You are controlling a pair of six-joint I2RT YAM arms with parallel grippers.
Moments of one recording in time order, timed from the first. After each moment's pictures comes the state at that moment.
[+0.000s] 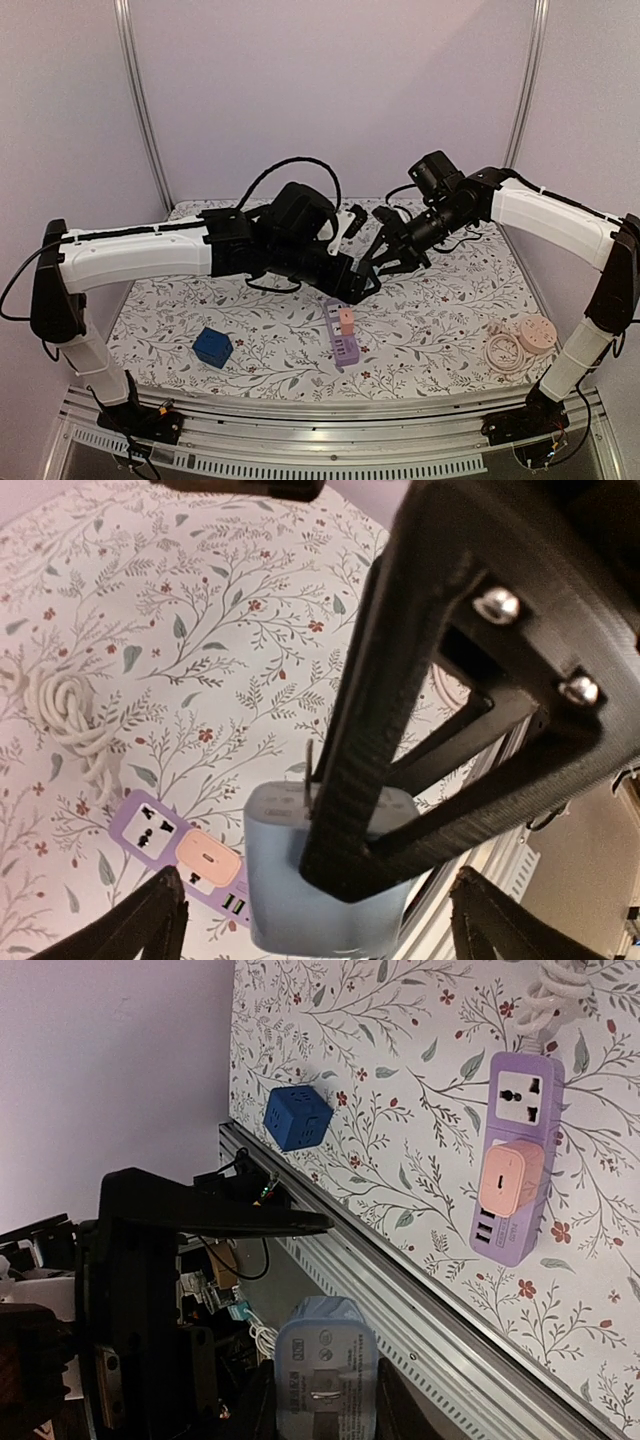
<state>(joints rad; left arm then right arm) -1.09 1.71 1.46 -0.44 0.03 -0.41 0.65 1.66 1.50 -0.84 -0.81 0.72</state>
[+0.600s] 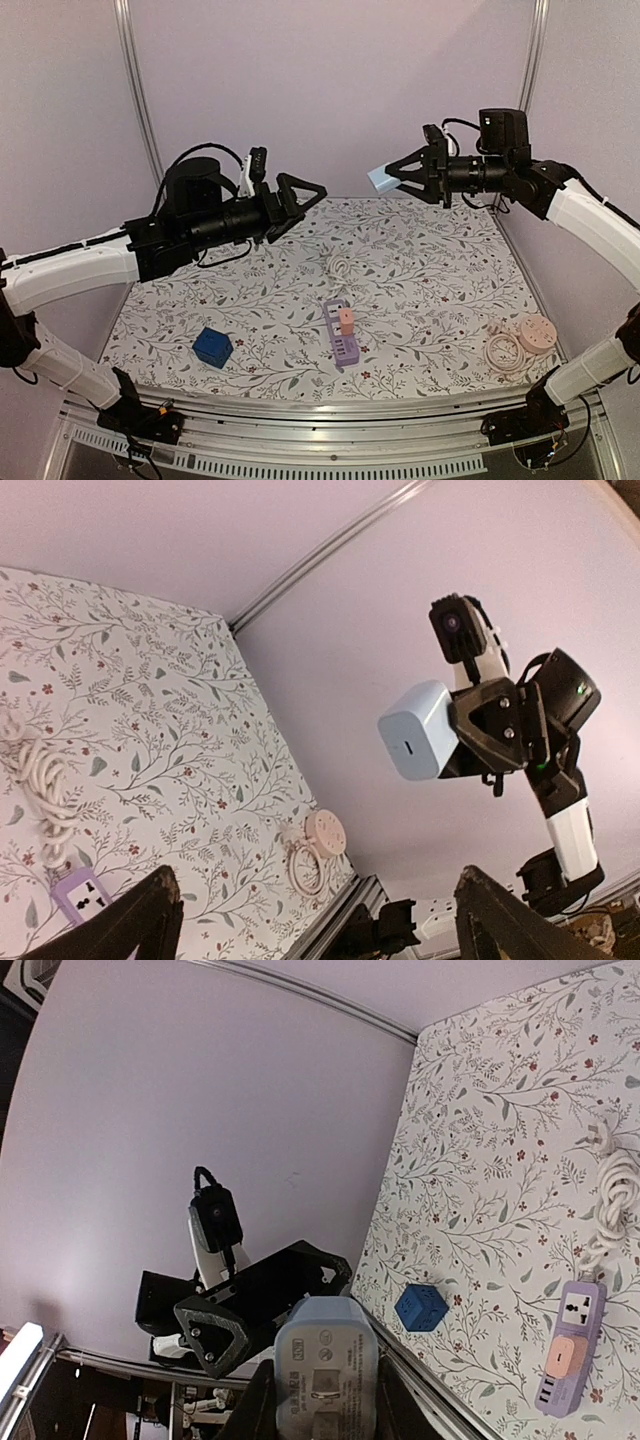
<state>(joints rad) -0.88 1.34 1.10 0.10 0.12 -0.89 0.53 1.41 1.44 -0.37 -0.68 1.00</state>
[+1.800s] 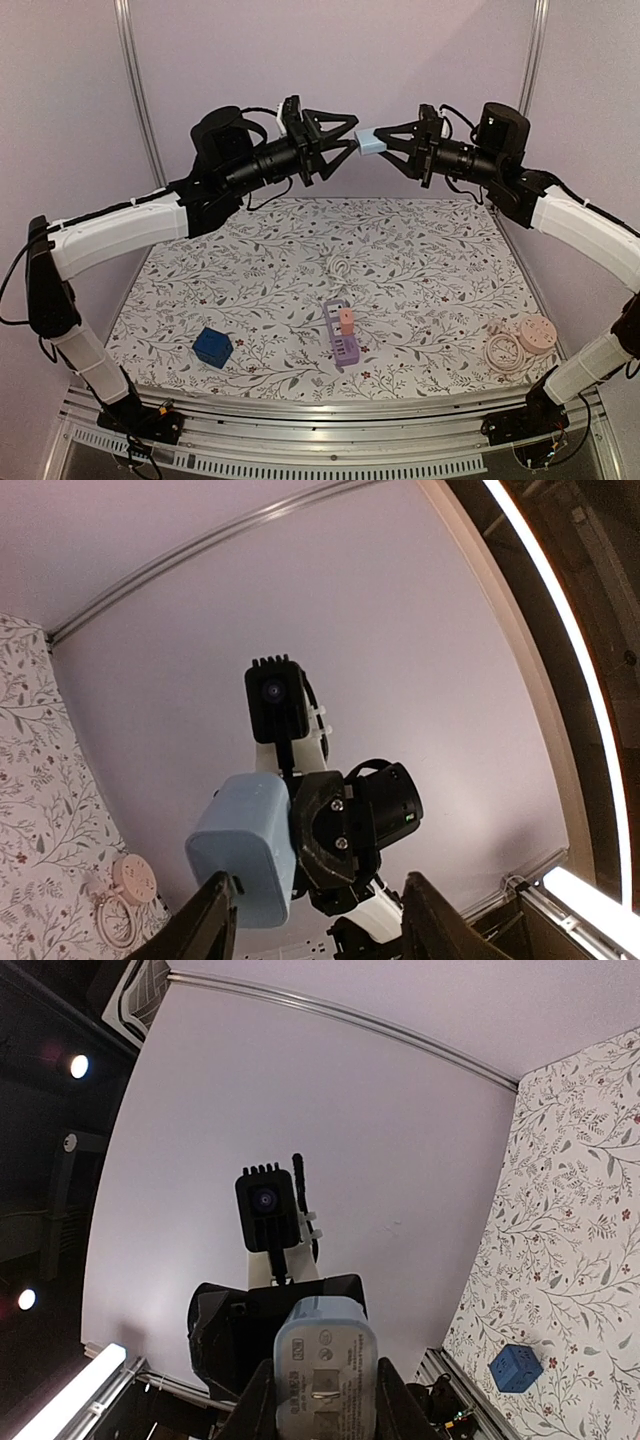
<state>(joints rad) -0.83 1.65 1.47 0.42 0.34 -1.26 0.58 1.45 1.36 0.18 -0.64 1.33</state>
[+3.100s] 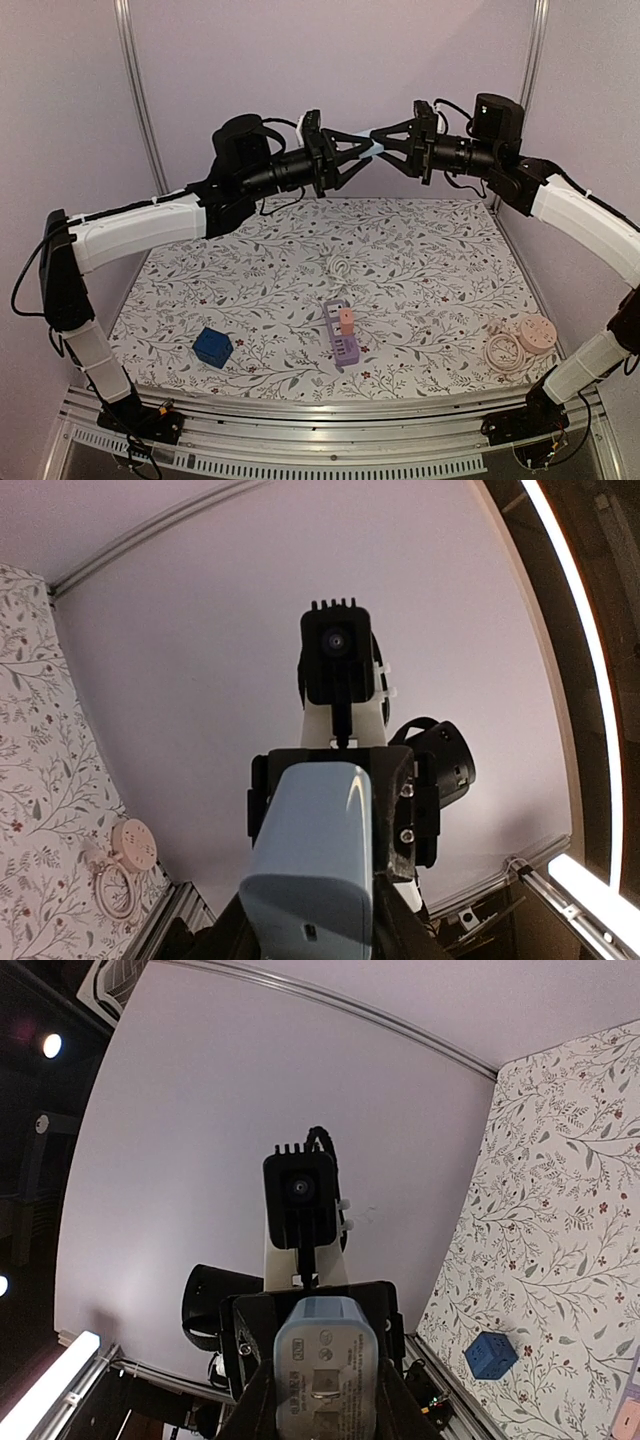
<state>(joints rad) -0.83 1.74 1.52 0.41 0.43 -1.29 0.58 1.48 1.47 0.00 -0.66 1.22</state>
